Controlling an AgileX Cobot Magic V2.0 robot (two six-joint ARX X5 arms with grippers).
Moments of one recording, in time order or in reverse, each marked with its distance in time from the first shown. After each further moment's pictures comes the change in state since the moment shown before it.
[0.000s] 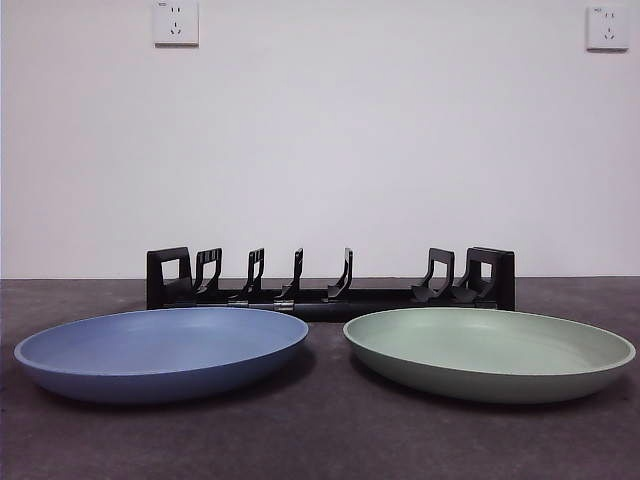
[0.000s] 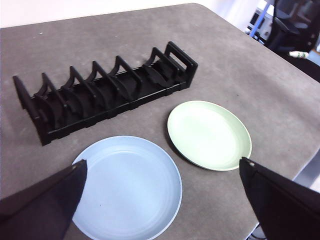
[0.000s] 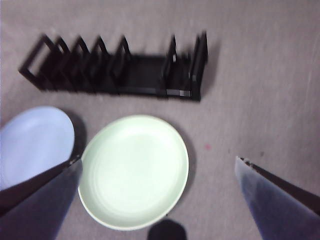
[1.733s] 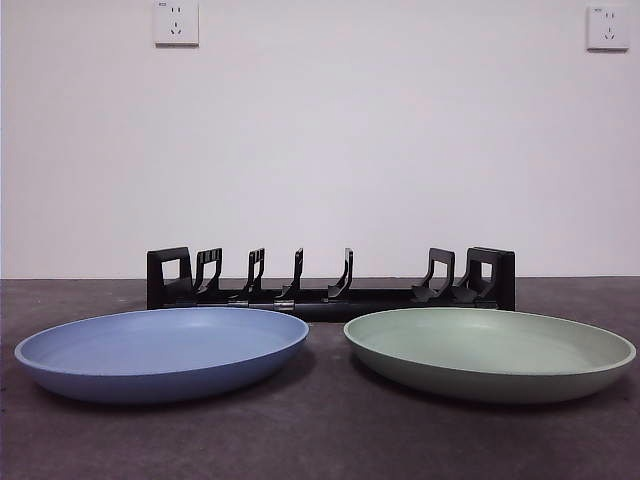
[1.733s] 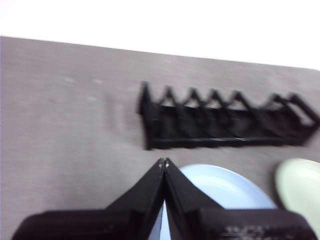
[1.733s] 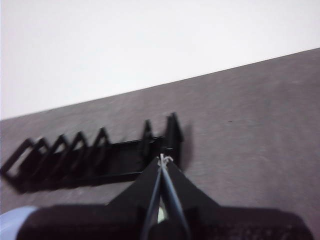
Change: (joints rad) left arm 0.176 -0.185 -0.460 0.483 -0.244 -0.222; right arm 0.000 -0.433 -0.517 0.597 0.132 0.220
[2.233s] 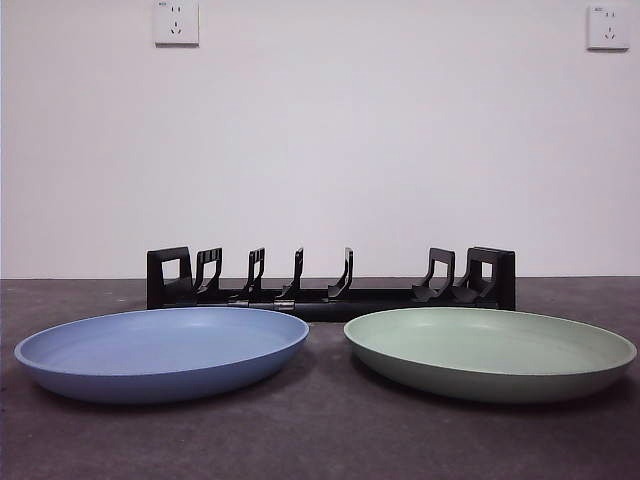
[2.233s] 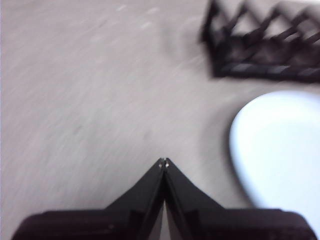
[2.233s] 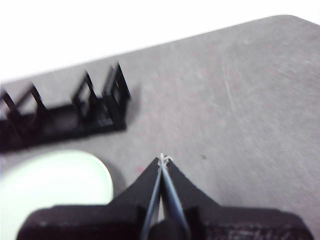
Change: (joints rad) left arm 0.000 -0.035 -0.425 0.325 -0.179 0.031; right arm 0.000 -0.418 -0.500 0.092 0.184 0.005
